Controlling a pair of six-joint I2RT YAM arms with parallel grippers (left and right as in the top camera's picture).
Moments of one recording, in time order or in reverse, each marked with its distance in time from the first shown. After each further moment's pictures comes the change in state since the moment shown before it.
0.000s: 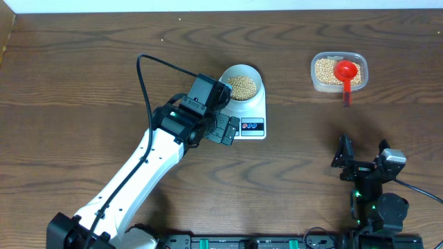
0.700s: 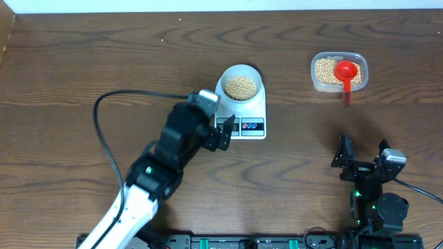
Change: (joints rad) left arm 0.000 -0.399 -0.482 0.677 -0.019 0.000; right arm 0.000 0.000 0.000 0.000 0.000 0.000
